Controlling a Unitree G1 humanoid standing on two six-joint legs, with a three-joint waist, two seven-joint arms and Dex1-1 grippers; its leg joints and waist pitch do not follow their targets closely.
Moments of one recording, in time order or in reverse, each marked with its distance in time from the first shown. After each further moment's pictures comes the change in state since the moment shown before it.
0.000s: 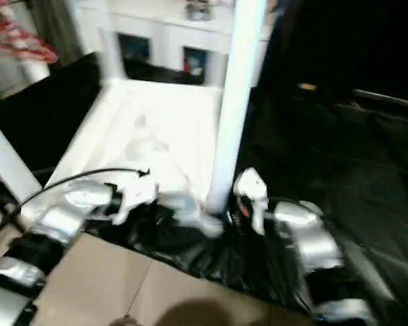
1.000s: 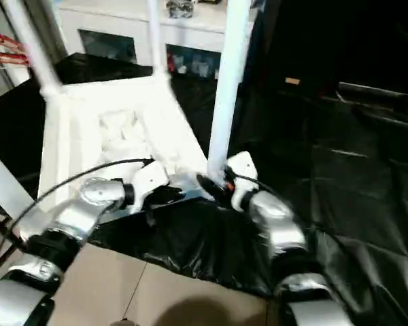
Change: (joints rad) left arm -0.032 -0.032 0.037 0.040 0.018 0.013 0.098; right arm -0.137 0.085 -0.052 0.253 -0.036 -0.156 -0.111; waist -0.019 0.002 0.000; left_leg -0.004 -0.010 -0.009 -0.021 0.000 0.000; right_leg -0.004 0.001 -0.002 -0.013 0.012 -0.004
